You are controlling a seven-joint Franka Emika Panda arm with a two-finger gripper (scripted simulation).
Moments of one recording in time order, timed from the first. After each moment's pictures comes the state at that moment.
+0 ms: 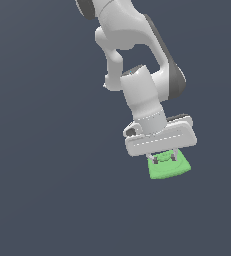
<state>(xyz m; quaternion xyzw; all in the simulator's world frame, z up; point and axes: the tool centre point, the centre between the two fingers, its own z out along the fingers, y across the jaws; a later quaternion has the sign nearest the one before) 0.123 0.157 0.220 -0.92 0.11 -0.27 0.24</state>
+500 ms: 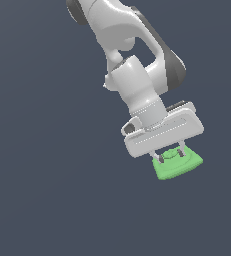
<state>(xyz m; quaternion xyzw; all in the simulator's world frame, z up) 0.136 0.157 0.268 -0.90 0.06 -0.32 0.29</state>
